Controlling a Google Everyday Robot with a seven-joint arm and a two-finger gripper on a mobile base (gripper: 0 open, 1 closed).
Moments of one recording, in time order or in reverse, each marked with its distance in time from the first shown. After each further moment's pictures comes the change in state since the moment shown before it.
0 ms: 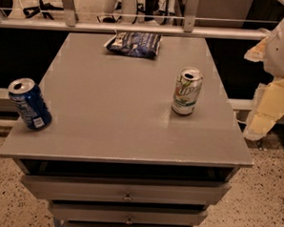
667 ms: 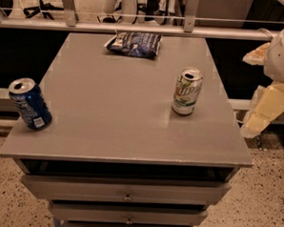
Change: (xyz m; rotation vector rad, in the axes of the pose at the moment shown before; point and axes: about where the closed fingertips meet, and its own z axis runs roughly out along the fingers) arm 0.007 -0.014 0.019 0.004 -0.090 0.021
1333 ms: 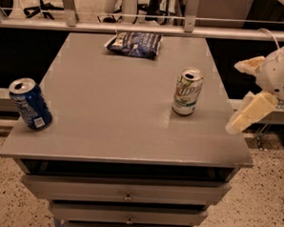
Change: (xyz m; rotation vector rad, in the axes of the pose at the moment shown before) arm 0.003 -0.029 0.050 0.008 -0.262 0.051
